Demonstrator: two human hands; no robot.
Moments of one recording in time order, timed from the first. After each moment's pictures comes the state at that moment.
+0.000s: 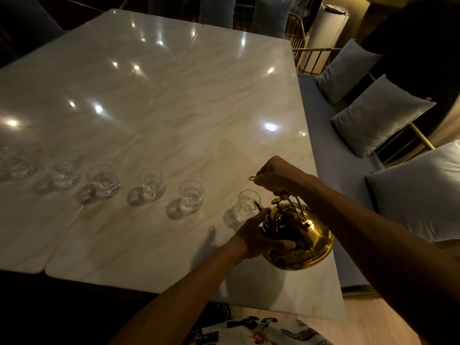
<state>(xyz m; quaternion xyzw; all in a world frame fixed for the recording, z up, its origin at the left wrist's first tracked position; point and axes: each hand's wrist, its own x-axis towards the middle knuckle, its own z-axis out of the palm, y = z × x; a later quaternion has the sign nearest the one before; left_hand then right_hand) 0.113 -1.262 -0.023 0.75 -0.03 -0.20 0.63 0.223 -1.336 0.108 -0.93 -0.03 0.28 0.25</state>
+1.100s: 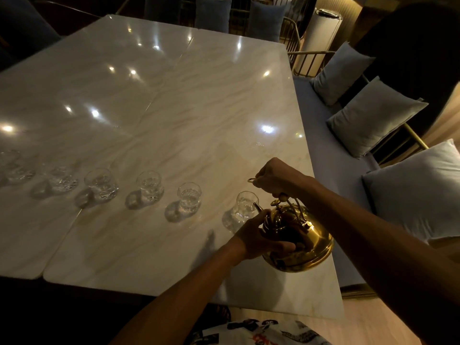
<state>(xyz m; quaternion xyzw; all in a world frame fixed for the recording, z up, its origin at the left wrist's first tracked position) 0.110 -1.263 -0.012 0.75 -0.05 -0.21 0.63 0.216 -1.340 0.112 -0.93 -0.04 0.26 0.24</state>
